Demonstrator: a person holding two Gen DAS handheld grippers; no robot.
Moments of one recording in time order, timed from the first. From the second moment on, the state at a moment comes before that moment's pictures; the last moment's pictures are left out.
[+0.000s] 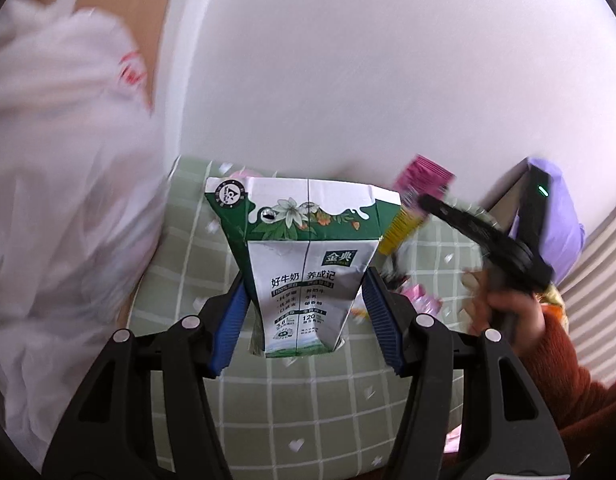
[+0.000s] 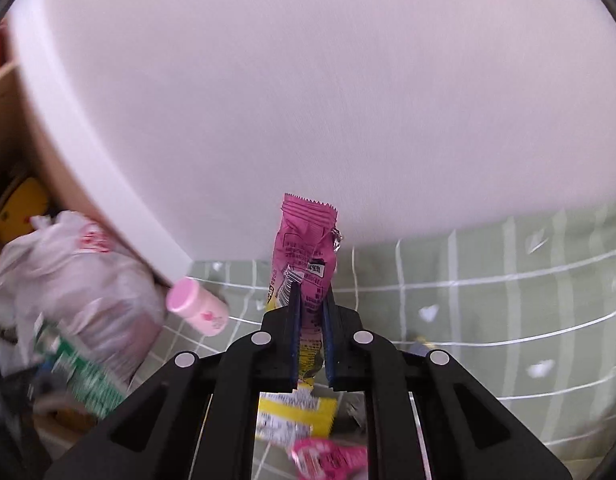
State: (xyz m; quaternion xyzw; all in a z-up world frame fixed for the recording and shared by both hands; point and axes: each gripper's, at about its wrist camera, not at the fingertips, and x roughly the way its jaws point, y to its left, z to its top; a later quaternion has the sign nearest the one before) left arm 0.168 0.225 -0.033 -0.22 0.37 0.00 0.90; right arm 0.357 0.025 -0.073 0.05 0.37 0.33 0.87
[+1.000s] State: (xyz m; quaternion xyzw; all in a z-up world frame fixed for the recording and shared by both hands) left arm 0.262 -0.125 0.068 -0.05 0.26 -0.47 0.84; right arm 0.143 -0.368 0.072 0.06 0.17 -0.06 0.98
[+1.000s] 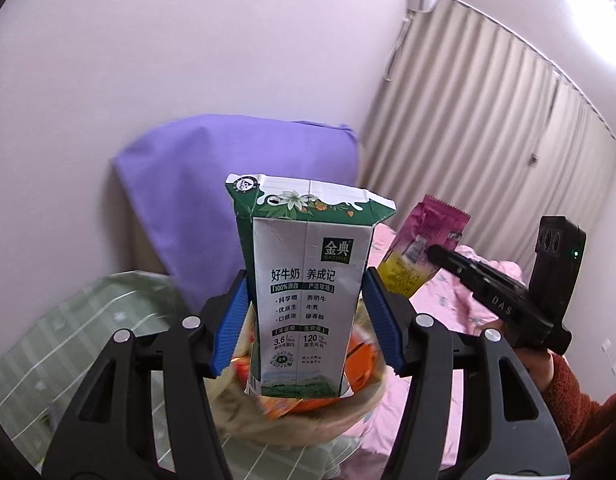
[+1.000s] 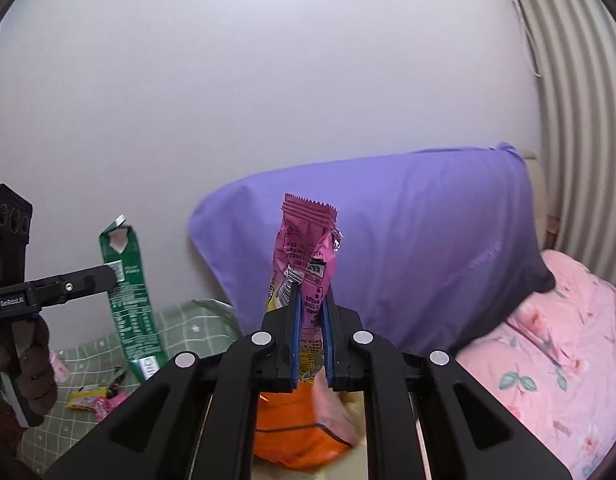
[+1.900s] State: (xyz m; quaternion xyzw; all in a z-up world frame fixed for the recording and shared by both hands) left arm 0.326 -0.235 -0.059 0.07 0.41 -0.47 0.78; right arm 0.210 -0.368 -0.052 0.07 0.32 -0.05 0.94
